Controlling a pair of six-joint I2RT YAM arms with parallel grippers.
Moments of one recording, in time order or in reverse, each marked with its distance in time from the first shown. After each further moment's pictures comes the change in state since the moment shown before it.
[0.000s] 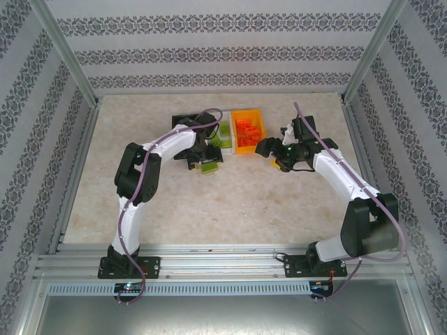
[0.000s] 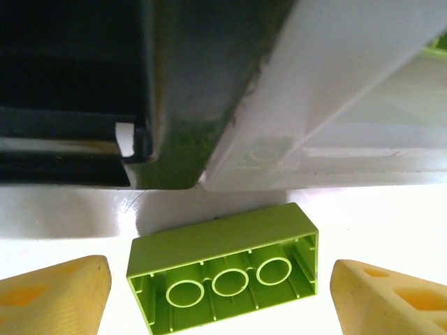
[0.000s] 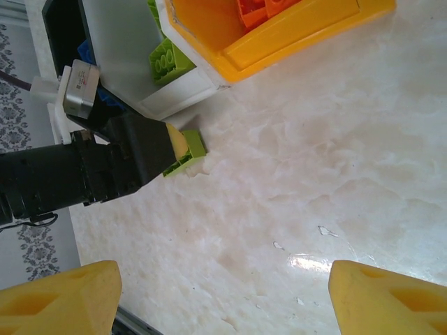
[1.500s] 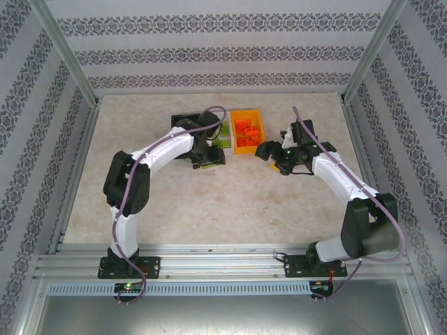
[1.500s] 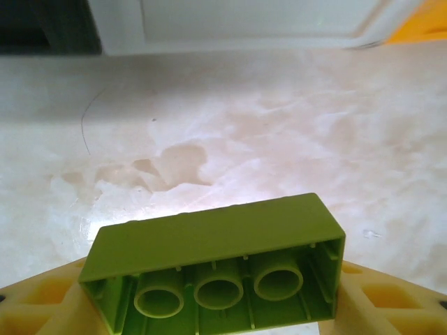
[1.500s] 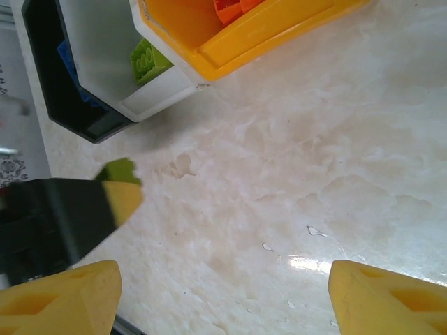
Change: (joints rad) left arm -0.063 -0.192 -0.079 0.002 0.027 0.048; right arm 0.009 -0.002 -0.051 0.035 0.025 0.014
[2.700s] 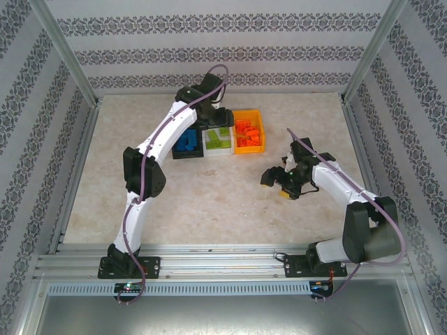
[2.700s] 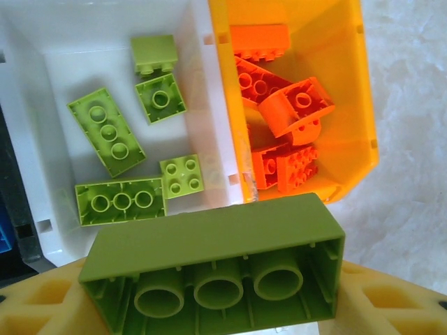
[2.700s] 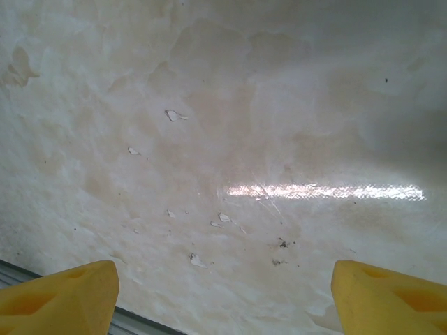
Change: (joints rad) left arm 0.071 0.320 0.748 -0.193 -0.020 0.150; right arm -0.008 -0.043 -0.147 -0.232 0.066 -0.146
